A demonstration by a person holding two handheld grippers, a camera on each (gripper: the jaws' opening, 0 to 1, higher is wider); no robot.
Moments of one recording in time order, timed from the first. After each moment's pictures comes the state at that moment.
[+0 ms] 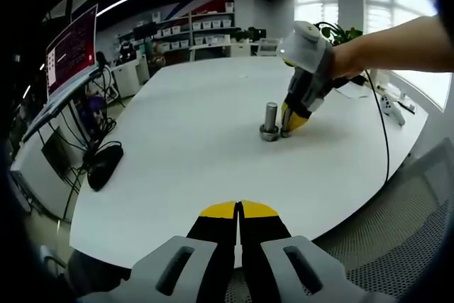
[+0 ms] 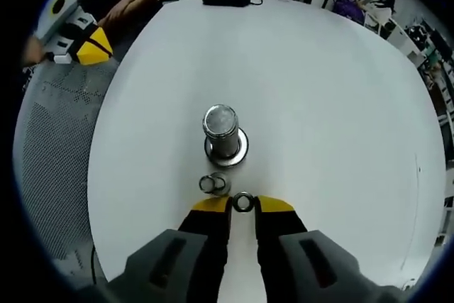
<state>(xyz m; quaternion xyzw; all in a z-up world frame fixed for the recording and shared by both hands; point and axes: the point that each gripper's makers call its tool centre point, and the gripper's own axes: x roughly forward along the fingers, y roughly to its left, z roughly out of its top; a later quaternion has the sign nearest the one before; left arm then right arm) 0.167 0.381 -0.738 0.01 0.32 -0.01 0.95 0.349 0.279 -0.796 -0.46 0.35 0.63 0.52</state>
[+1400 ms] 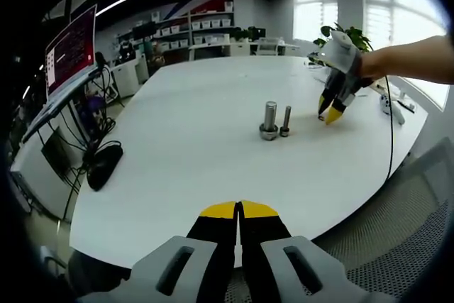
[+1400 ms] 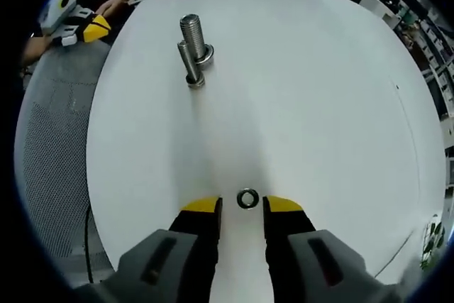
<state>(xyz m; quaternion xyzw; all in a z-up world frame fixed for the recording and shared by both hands) 0.167 0.380 -0.738 0.01 0.32 -0.01 0.95 0.380 0.165 -0.797 -0.43 0.41 0.56 0.57</state>
